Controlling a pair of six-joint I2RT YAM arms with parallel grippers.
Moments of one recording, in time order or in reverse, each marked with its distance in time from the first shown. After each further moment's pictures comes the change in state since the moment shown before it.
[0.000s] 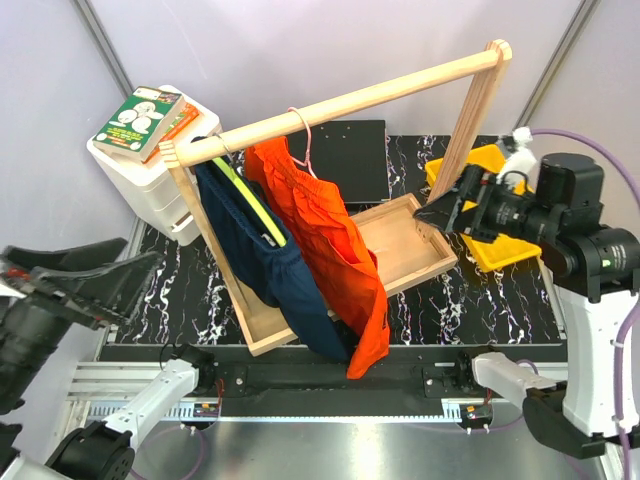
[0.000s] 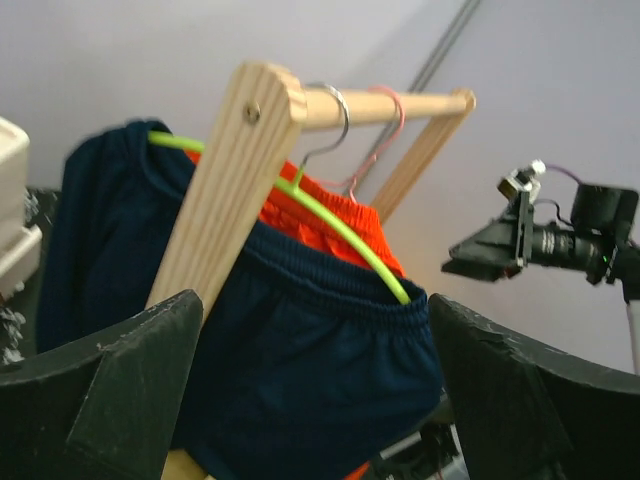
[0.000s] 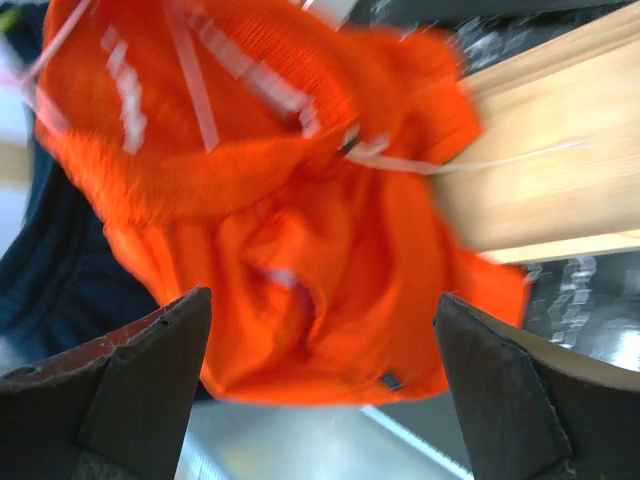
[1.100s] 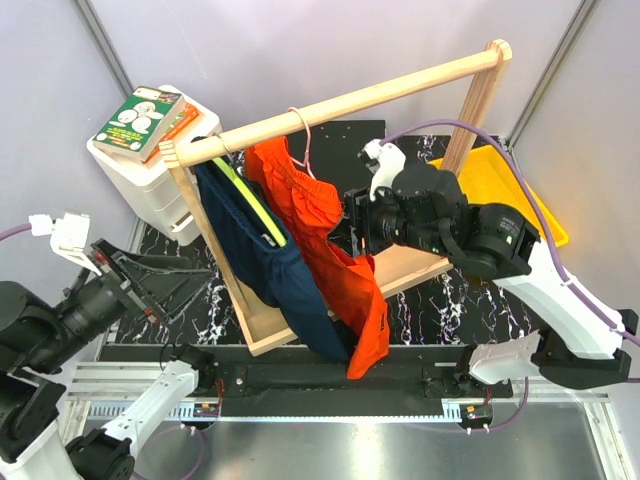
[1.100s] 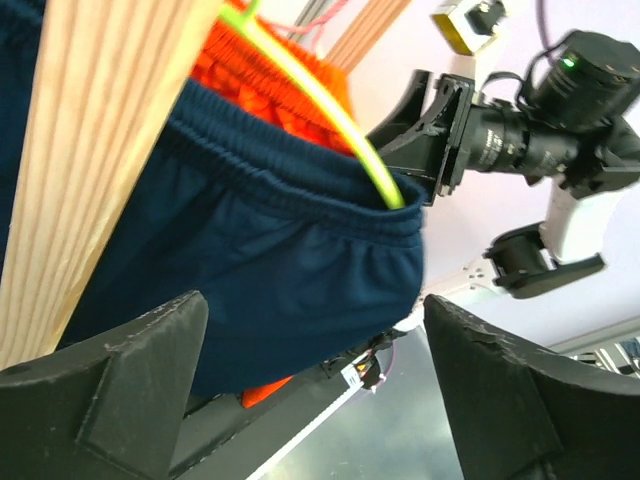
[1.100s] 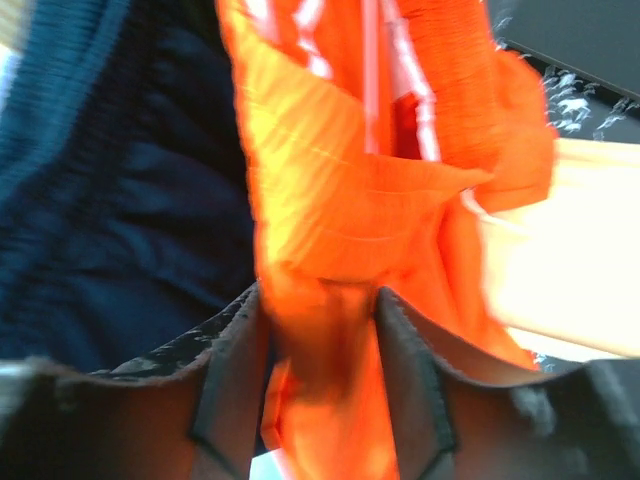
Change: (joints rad) left arm -0.001 -0.066 -0.317 0.019 0.274 -0.105; right arm 0.915 0.271 0.099 0.222 0.645 -0.022
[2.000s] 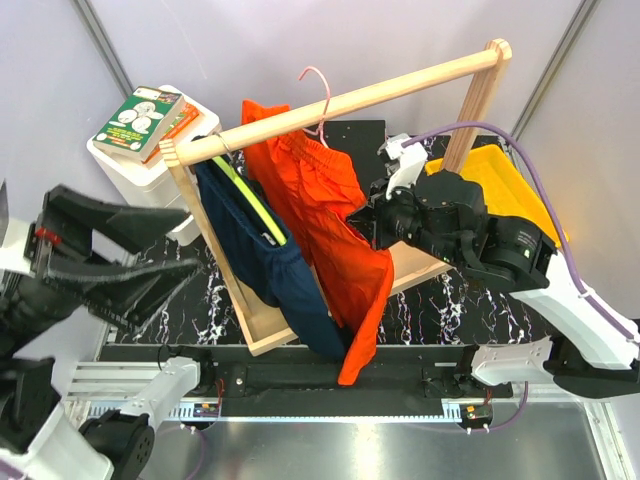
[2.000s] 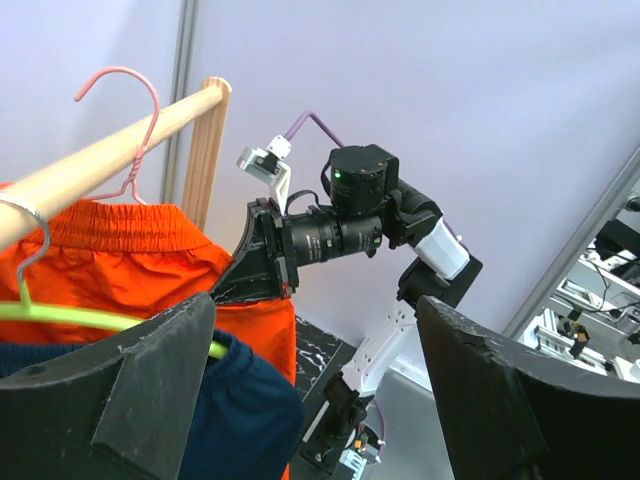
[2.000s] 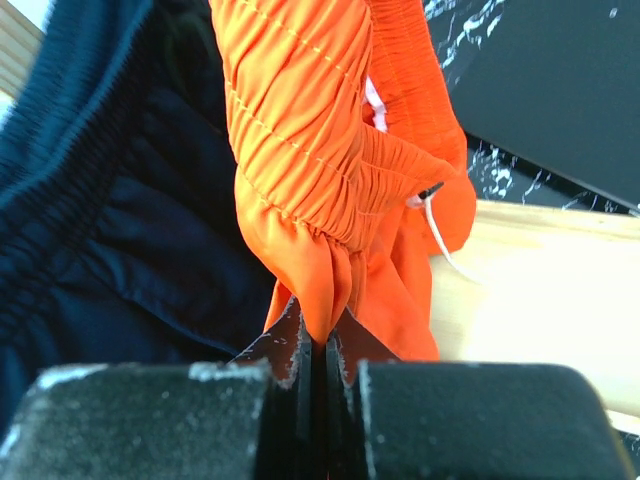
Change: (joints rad) left arm 0.190 0.177 0.314 0.393 0.423 -0.064; right arm 0.018 -0.102 -0.125 0.145 0.152 -0.103
